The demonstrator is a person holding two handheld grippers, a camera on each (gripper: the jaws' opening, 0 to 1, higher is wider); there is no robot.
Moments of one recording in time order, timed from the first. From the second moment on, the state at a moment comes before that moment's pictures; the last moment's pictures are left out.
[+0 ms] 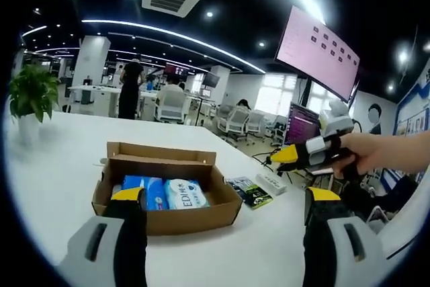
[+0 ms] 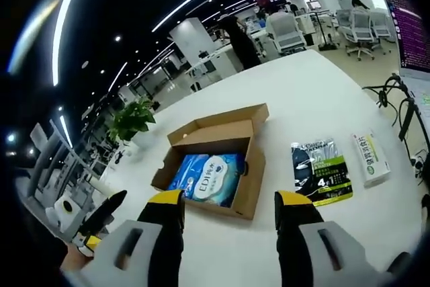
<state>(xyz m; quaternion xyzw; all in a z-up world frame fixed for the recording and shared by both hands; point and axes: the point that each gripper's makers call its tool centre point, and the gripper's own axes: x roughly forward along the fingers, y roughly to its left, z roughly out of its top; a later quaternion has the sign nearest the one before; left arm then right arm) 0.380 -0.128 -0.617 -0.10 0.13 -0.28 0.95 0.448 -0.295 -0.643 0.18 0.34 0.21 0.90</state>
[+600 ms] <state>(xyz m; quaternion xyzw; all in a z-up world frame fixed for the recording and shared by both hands) 0.384 -0.124 -0.620 -0.10 0.13 -0.28 0.95 0.462 -0.262 -0.644 0.16 0.35 0.23 0.89</state>
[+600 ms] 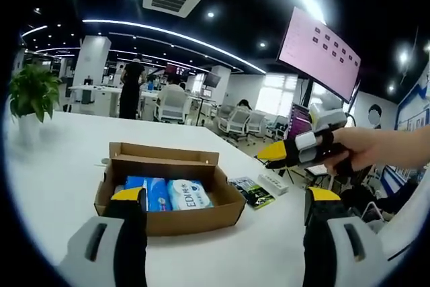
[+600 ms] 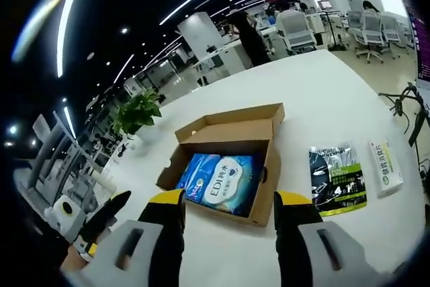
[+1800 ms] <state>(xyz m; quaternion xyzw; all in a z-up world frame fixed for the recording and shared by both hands) 0.393 -0.108 -0.624 -0.09 0.13 -0.28 0.95 0.493 -0.228 -0.663 0.15 0.41 0.23 0.87</state>
